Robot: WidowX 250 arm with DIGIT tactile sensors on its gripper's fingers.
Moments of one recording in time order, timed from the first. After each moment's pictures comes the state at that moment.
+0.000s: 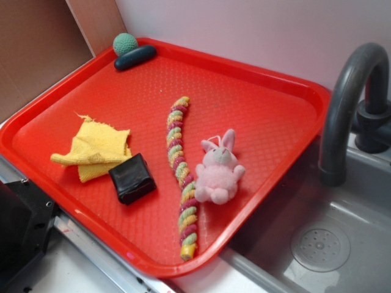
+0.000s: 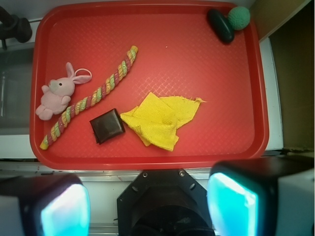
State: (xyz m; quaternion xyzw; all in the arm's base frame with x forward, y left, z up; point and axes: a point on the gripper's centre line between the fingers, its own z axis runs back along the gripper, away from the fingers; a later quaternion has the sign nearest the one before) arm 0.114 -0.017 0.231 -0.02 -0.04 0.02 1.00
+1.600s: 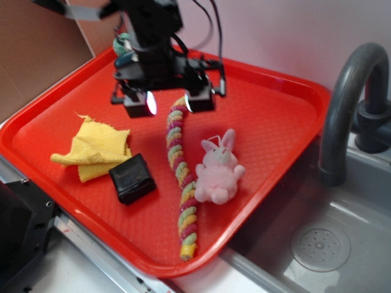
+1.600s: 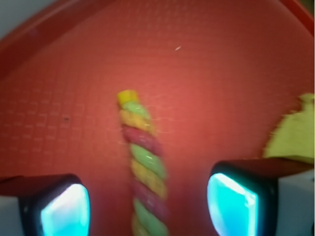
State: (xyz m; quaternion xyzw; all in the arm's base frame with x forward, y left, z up) arm 0.256 -0.061 0.042 0.06 -0.08 0.36 0.93
